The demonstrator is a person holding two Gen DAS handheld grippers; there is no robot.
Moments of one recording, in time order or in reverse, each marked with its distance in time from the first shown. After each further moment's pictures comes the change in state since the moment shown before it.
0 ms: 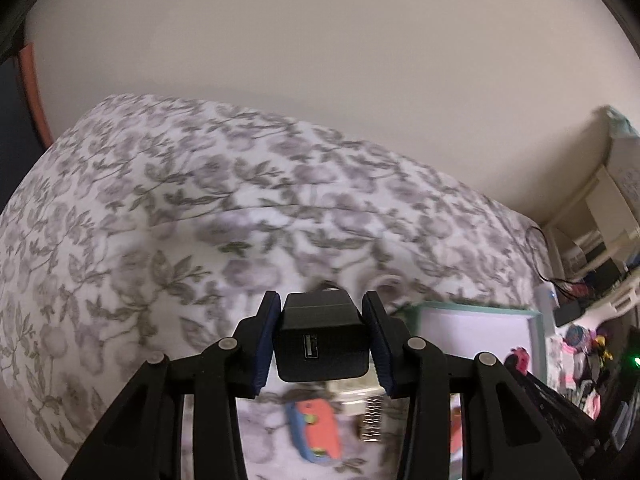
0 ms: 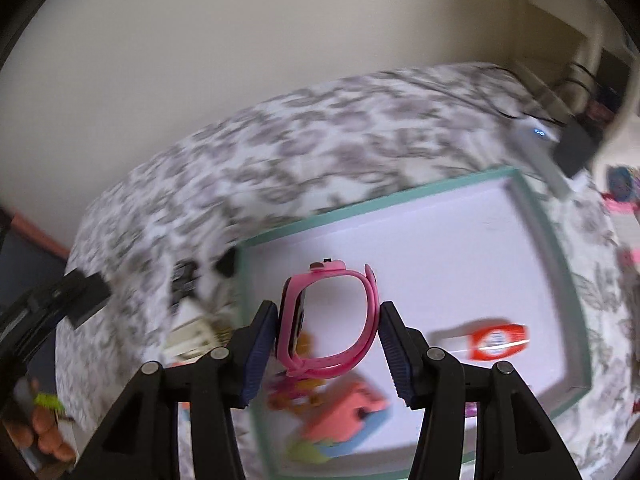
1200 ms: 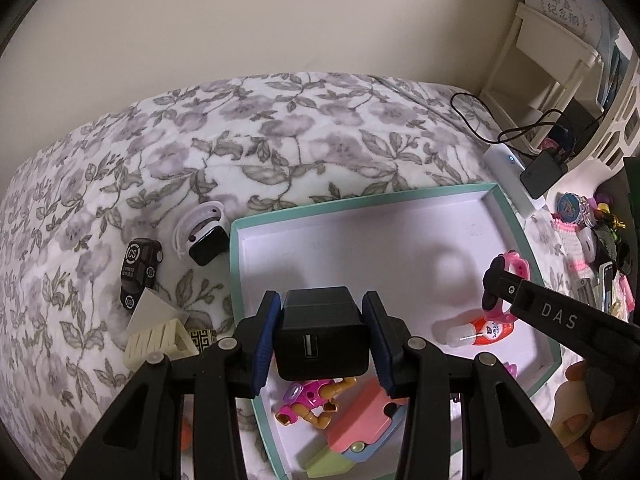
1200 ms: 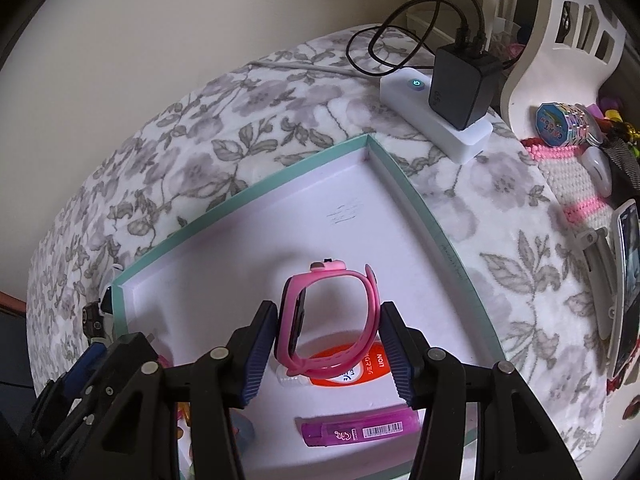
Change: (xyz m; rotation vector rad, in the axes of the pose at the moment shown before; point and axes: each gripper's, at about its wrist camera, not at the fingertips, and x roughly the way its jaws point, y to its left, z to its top) left arm 0.063 -0.163 -0.075 0.366 0.162 -0.038; right arm 0.013 -0.101 0.009 0.174 0.047 -0.169
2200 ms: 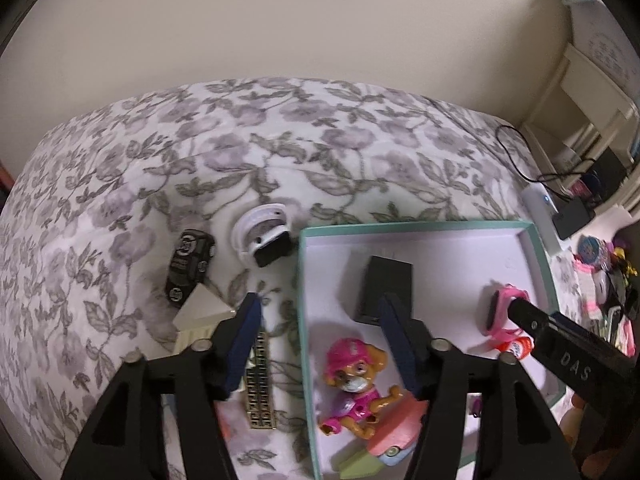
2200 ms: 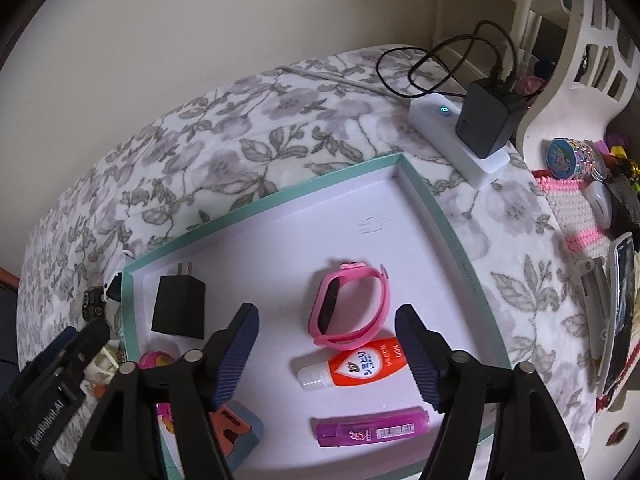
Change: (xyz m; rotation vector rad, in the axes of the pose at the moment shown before) left arm -0.009 0.046 0.007 -0.149 -0.016 0.069; right arm -0.007 0.026 -0.004 -0.101 -0.048 -0.018
